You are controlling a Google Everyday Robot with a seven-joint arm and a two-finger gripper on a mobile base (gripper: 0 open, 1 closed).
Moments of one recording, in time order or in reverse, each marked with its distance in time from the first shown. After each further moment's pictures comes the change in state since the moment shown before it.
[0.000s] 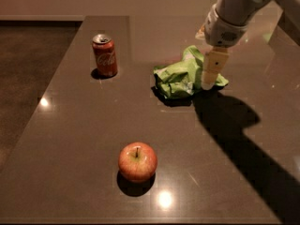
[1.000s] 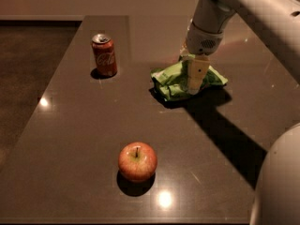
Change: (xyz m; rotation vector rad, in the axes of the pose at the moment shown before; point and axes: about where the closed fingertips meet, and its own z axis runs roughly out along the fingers) arm -0.021 0.000 0.053 -0.170 0.033 -0.058
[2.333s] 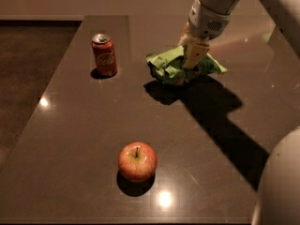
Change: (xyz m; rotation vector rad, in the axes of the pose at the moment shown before) arm -0.020 -0.003 -0.048 0.053 -0.097 -0.046
